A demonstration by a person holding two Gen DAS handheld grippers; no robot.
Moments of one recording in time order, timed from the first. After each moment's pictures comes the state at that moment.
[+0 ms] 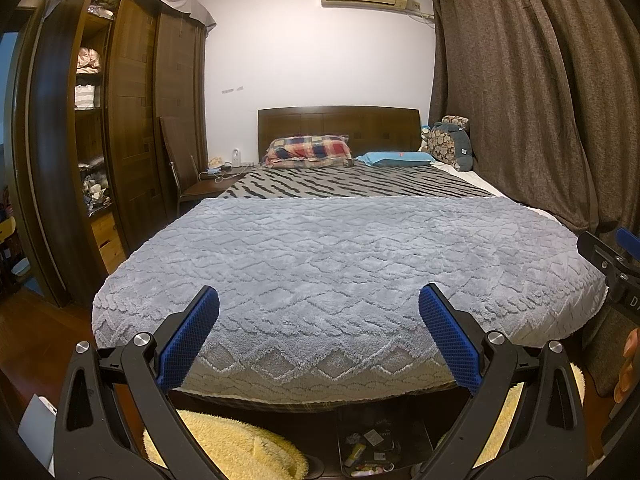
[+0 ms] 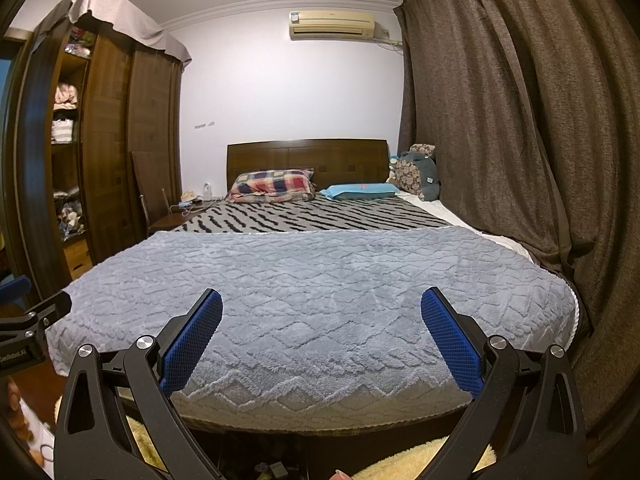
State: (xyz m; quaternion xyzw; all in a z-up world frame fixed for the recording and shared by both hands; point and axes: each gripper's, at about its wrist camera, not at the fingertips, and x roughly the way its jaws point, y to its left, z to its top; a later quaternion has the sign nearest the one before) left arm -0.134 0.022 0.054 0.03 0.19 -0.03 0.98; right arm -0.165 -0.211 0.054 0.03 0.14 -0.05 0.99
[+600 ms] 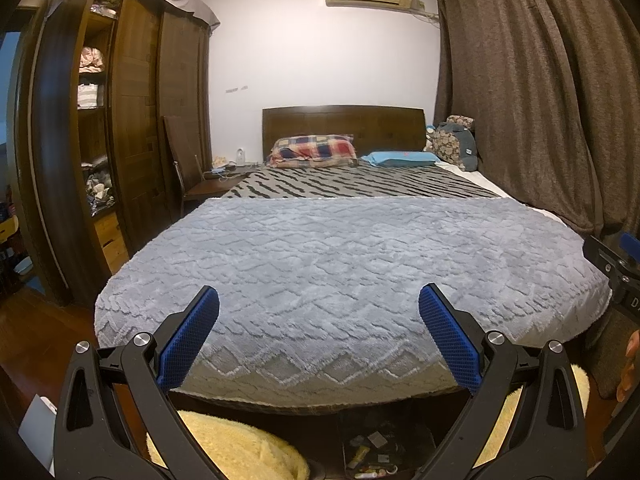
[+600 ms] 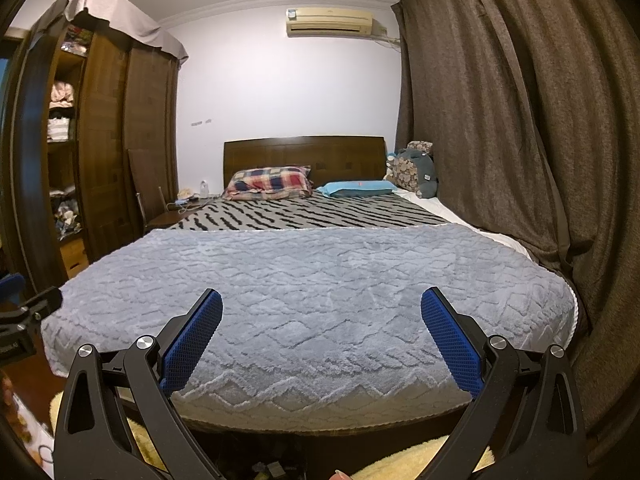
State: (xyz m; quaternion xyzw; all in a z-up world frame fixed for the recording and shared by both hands) left arm -0.124 0.029 0.059 0.03 0.19 -0.02 0.98; right arm -0.150 -0.217 0.050 0.03 0.15 -0.06 0.99
